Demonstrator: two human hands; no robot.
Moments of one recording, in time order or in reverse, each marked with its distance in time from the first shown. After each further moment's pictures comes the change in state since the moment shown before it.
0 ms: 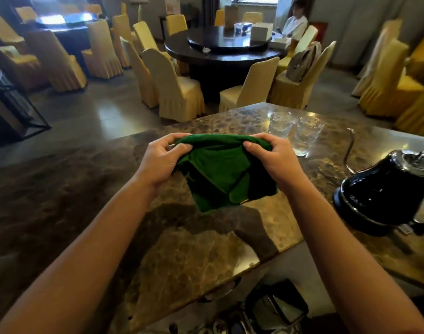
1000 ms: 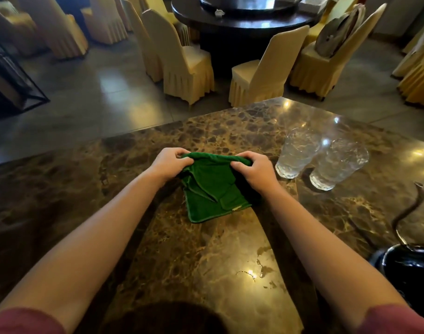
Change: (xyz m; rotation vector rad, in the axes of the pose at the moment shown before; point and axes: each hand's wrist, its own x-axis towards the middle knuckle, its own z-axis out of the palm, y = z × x) left_hand 0.243 -0.134 0.026 0.589 -0.013 -0.336; right_hand 0.202 0.175 0.010 -0.338 -0.138 0.180
